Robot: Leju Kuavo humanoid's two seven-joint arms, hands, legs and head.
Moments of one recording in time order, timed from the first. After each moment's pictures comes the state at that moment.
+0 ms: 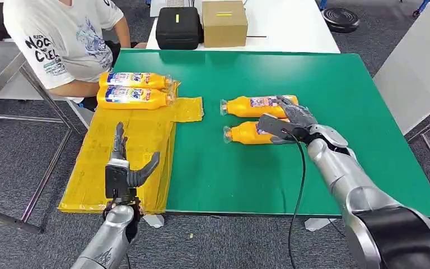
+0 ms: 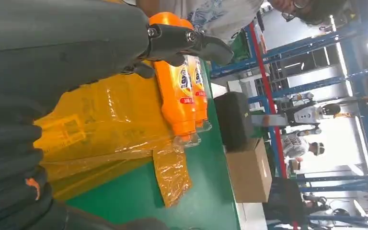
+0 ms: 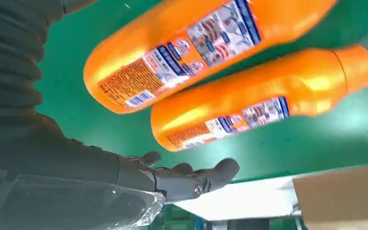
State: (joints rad) left arm -0.33 -0.16 -0.29 -0.92 -0.01 0.45 -0.69; right arm -0.89 -0.12 0.33 -0.44 0.90 0.03 -0.35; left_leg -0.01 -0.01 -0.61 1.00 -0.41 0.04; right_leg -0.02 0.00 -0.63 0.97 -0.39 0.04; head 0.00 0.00
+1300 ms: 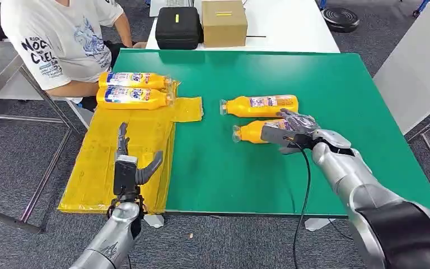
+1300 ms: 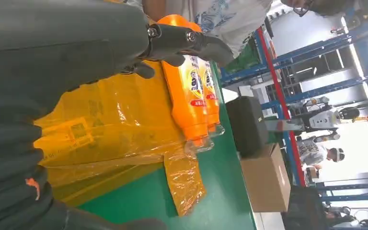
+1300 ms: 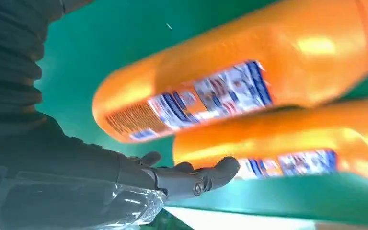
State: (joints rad) left arm -0.38 -0.18 -0.29 -0.79 -0.03 0.52 -0.70; right arm -0.92 -0.14 0.40 -0.33 0.95 0.04 -0.33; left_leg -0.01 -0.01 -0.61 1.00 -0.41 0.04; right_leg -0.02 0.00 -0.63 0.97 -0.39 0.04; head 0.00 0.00
